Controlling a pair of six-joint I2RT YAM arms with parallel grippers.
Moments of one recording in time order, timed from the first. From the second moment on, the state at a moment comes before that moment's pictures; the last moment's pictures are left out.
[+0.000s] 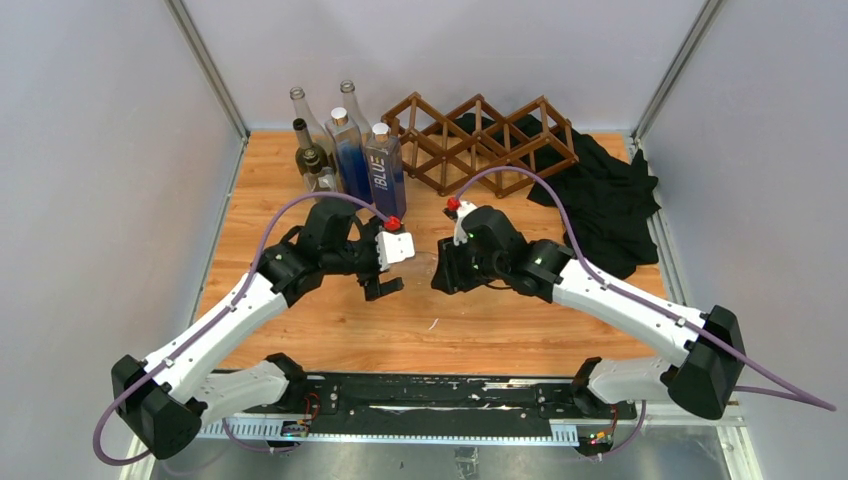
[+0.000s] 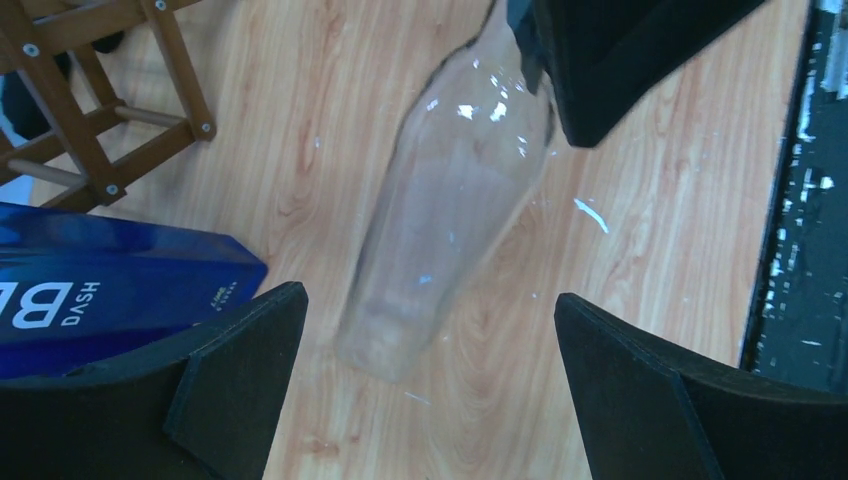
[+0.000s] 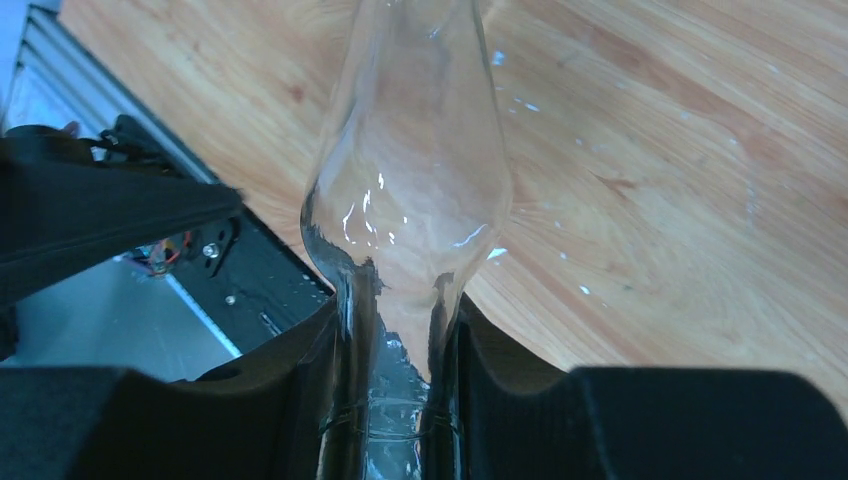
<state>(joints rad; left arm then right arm) -0.63 1.03 0.96 -0.57 0.46 0.66 0.90 1.24 1.05 -0.51 -0.10 0.48</state>
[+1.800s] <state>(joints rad) -0.60 0.98 1.08 -0.47 0.71 0.22 0.92 1.04 1.08 -0.25 -0.27 0.38</state>
